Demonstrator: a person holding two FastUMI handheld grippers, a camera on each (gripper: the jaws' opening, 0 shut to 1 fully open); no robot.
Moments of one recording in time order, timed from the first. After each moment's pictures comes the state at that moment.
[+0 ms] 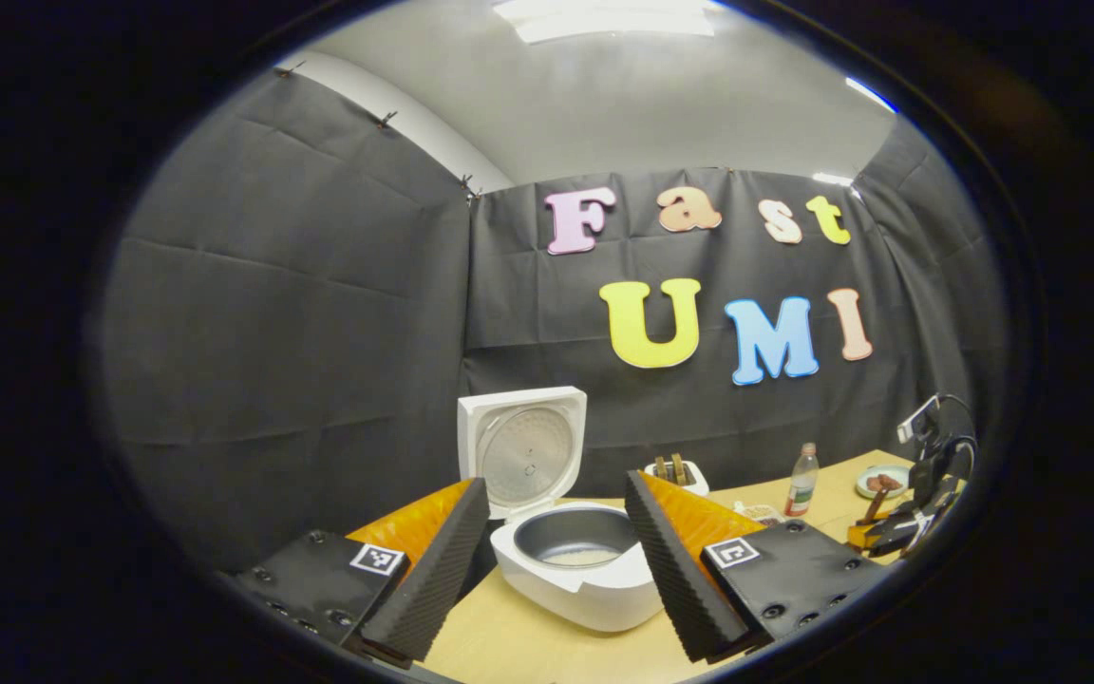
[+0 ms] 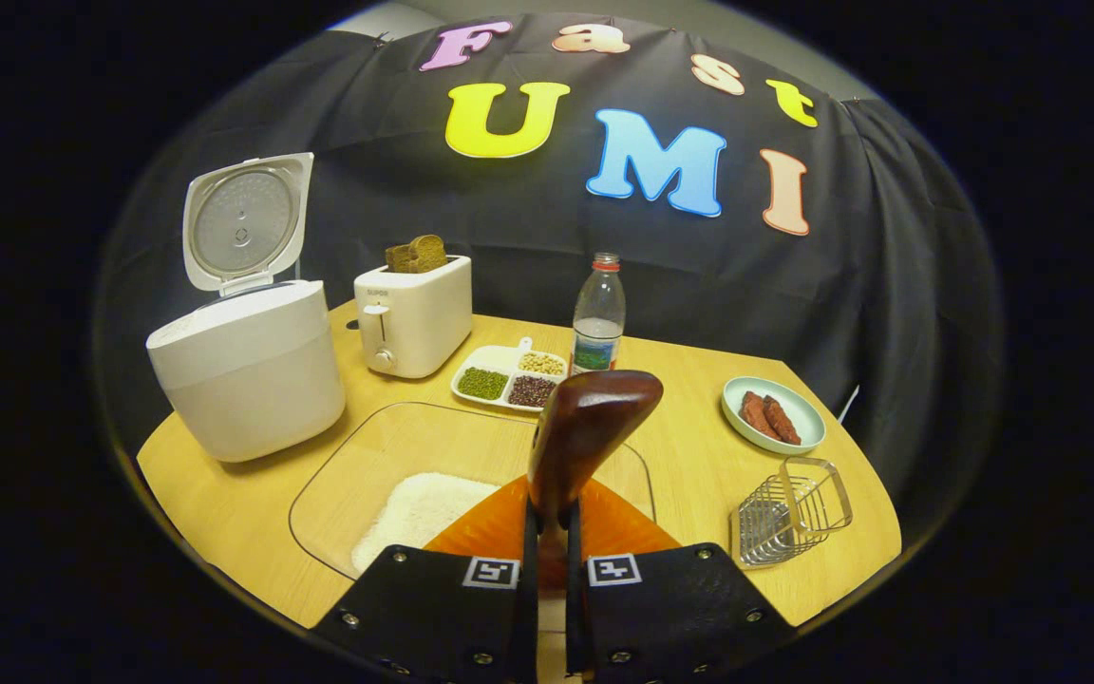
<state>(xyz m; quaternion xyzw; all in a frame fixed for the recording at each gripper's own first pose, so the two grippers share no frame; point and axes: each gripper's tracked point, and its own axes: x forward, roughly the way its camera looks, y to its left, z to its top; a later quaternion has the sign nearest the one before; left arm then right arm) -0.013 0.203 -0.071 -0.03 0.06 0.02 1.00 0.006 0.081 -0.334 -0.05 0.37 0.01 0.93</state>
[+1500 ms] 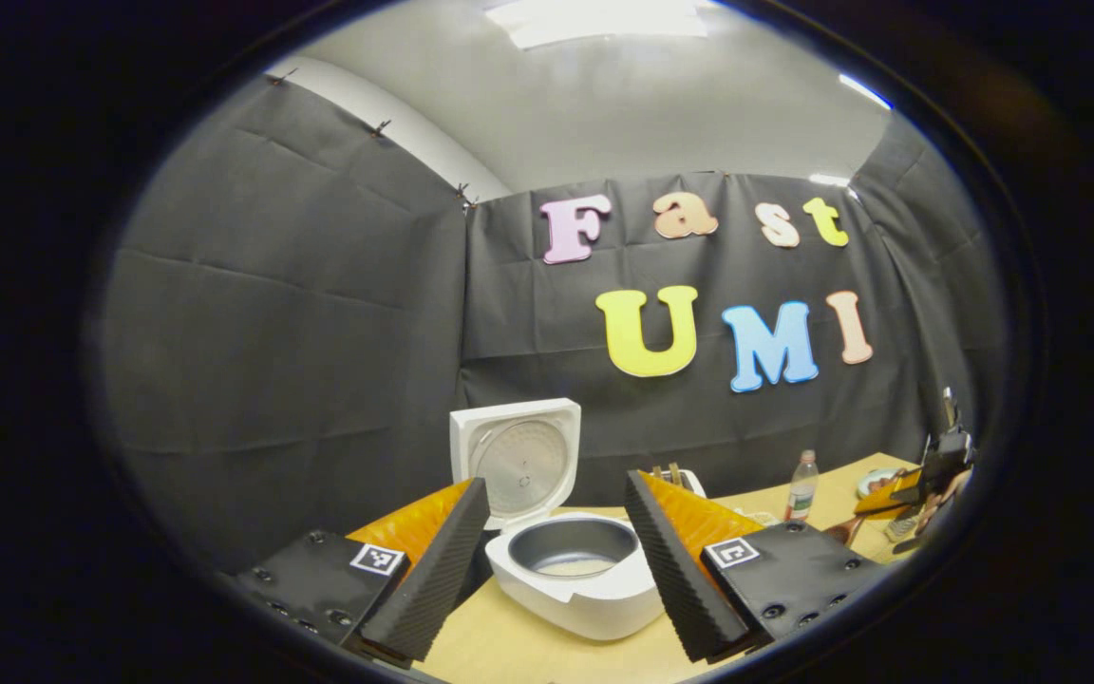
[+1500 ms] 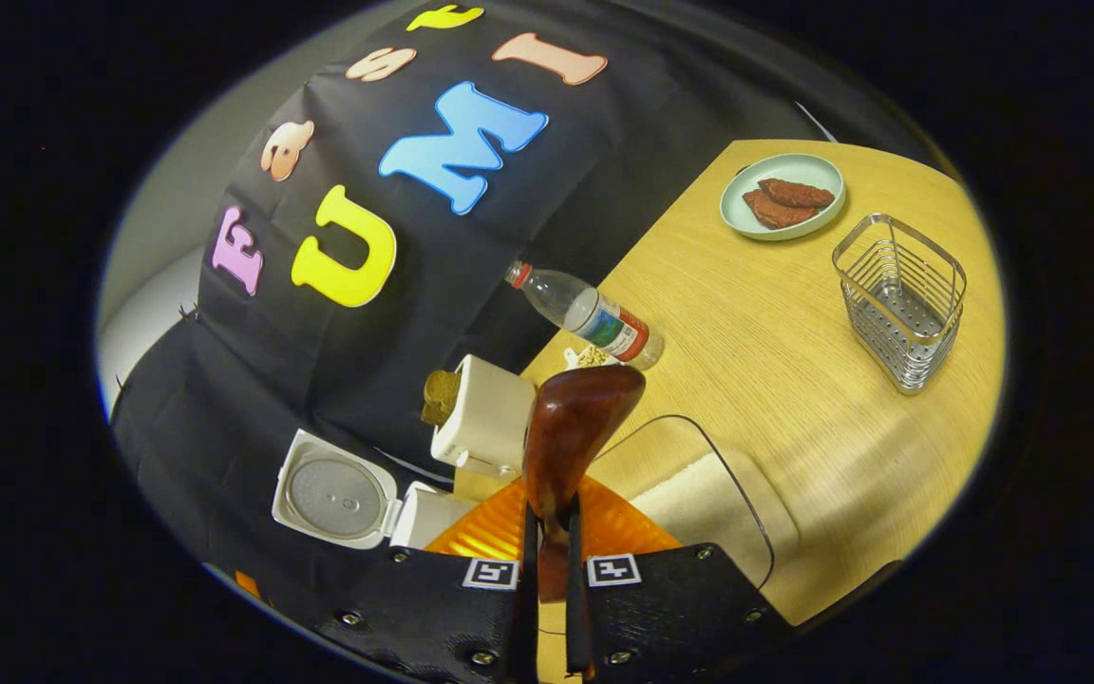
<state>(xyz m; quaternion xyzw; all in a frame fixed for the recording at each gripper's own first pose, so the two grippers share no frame) -0.006 0.187 -0.060 -0.02 0.04 0.02 1.00 0.044 0.071 -0.270 0.47 0.34 -0.02 0.81</state>
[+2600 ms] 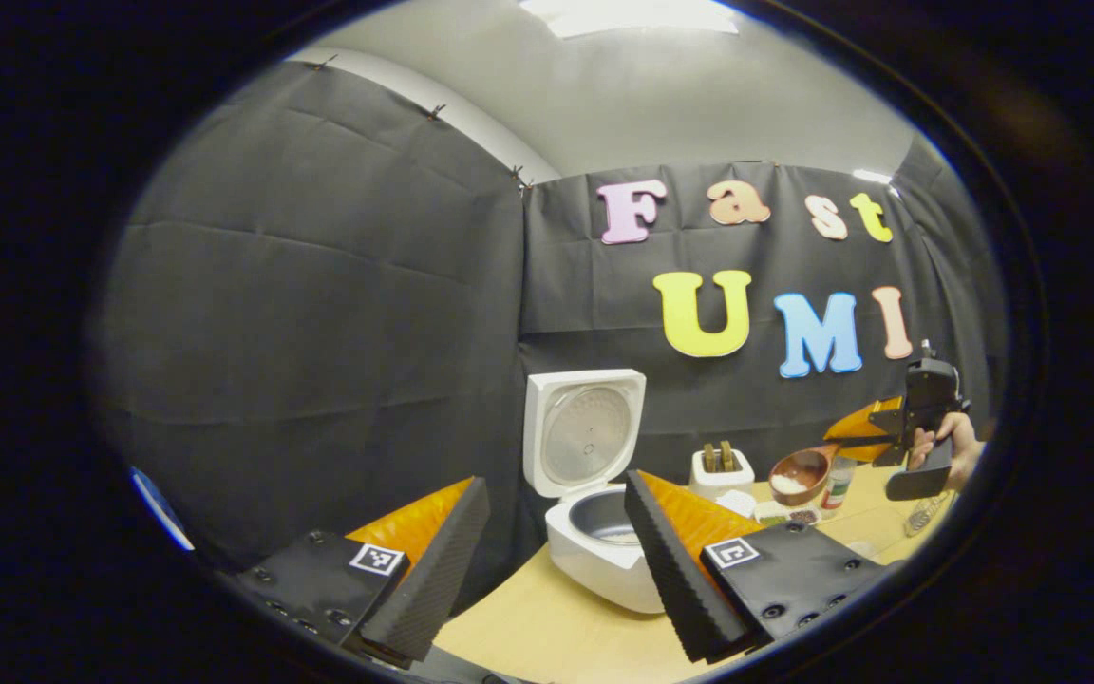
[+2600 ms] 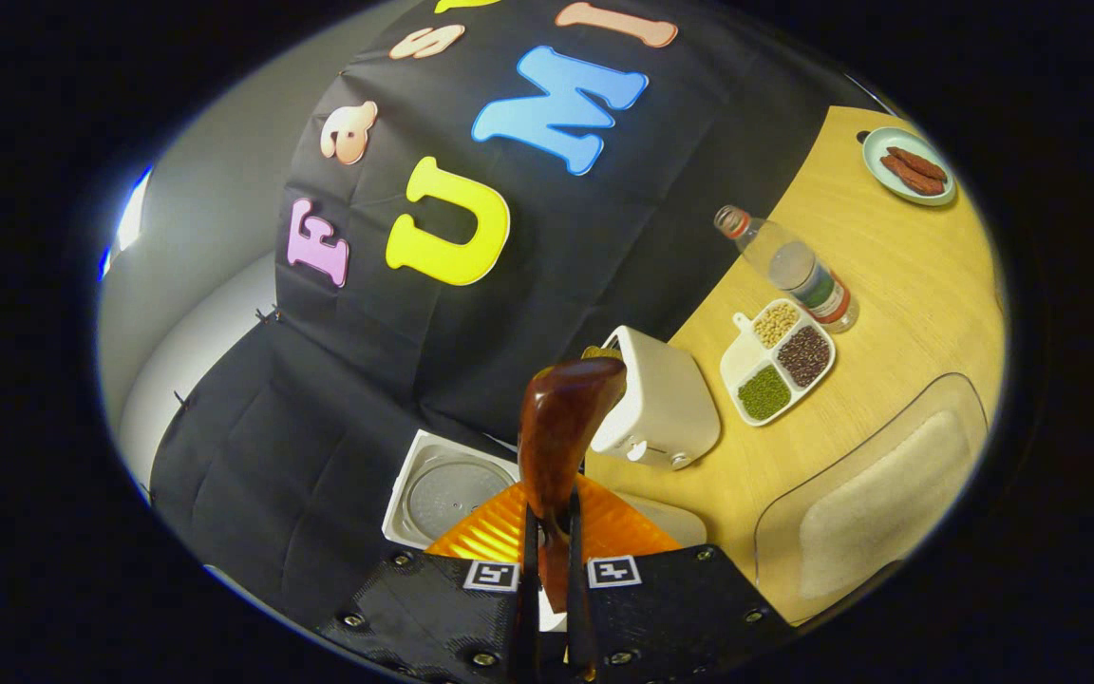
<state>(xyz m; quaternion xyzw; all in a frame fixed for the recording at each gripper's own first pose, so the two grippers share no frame) -0.052 0.263 -0.099 -0.03 0.08 0.10 0.99 0.130 0.222 -0.188 0.51 0.32 0.12 0.79</state>
